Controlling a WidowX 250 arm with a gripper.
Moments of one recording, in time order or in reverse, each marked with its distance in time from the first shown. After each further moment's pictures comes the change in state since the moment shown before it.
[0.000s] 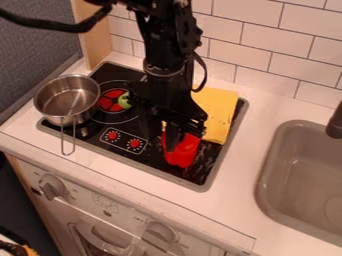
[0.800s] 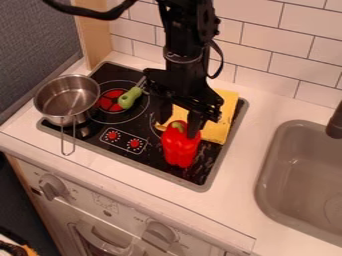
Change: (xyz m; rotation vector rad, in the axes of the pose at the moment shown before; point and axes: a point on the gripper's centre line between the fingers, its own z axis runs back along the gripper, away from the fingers) arm 0.029 -0.001 -0.004 0.013 -0.010 0.002
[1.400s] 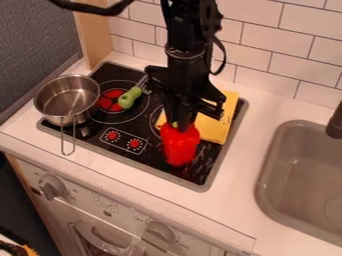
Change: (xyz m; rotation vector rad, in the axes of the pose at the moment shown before) arm 0.000 -0.001 0.009 -0.019 0.001 -0.001
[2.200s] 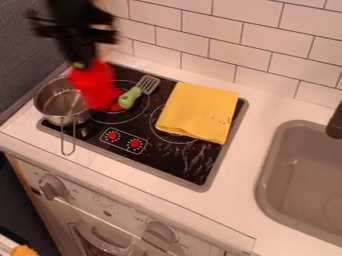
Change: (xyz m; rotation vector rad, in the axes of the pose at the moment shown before) arm -0.041 0.137 0.066 0.015 -0.144 0.387
